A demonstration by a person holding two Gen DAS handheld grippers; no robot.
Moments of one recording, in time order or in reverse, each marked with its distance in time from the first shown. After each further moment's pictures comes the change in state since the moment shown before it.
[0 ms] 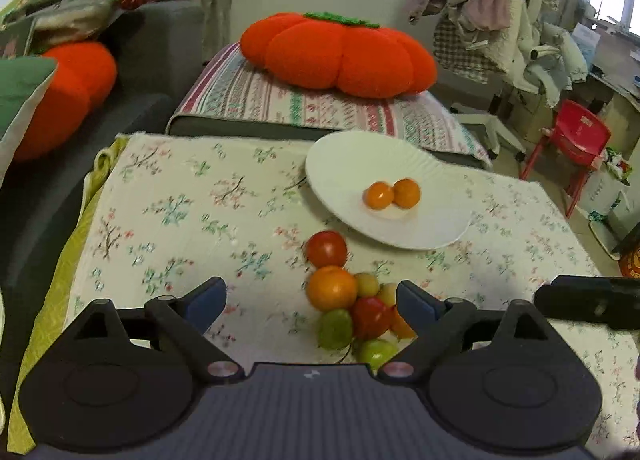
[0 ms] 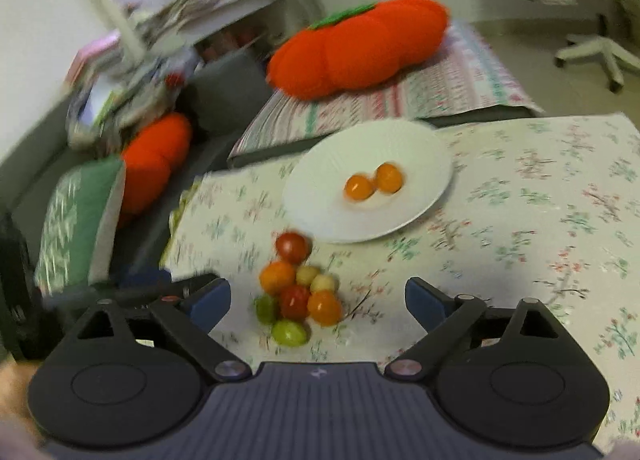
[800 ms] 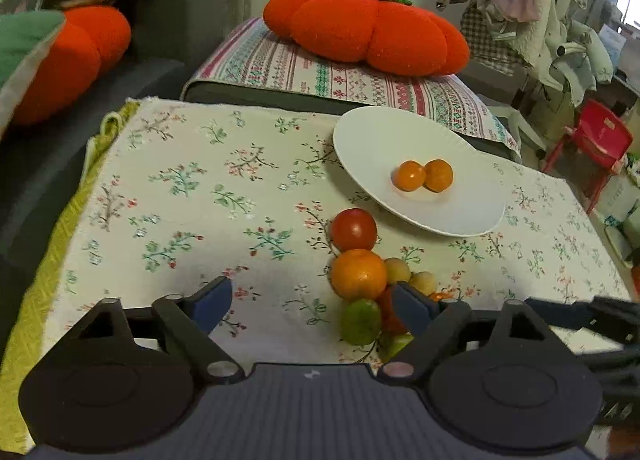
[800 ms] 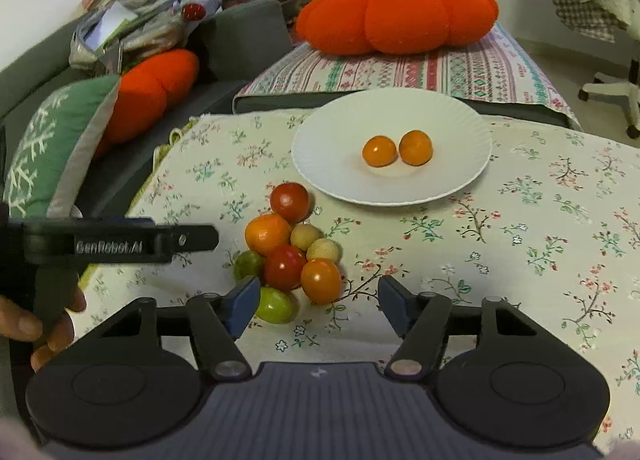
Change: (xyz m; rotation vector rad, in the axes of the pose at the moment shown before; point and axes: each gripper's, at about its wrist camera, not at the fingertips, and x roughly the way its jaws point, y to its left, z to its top) left arm 0.025 0.011 -0.007 -0.063 0.045 0.021; right arm 0.044 0.020 -0.026 -0.181 0.044 -0.067
